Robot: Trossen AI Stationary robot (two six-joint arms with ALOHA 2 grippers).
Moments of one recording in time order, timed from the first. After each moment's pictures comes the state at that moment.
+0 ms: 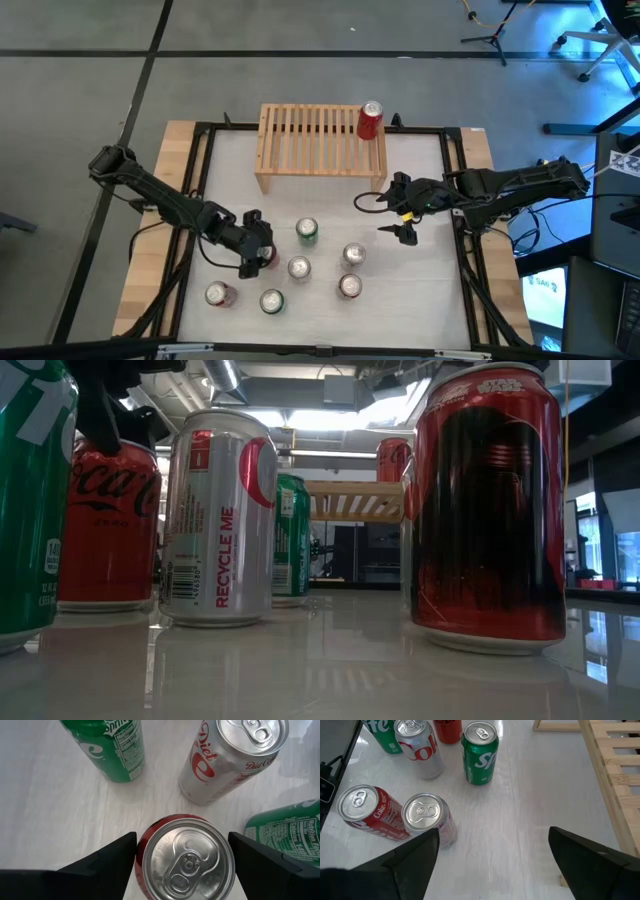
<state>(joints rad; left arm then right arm) -0.44 1.29 0.86 -0.59 -0.20 -0.51 0.18 1.11 1.04 -0.71 0.09 0.11</state>
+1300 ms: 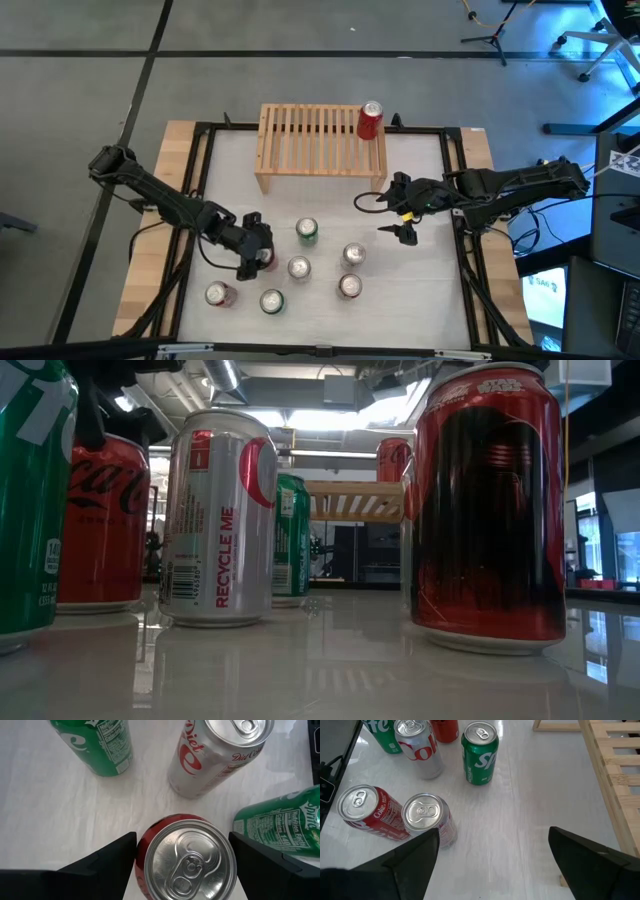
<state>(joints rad) -0.45 1.29 0.86 -0.59 -0.14 -0.52 0.18 1.11 1.04 -0.71 0.09 0.11</state>
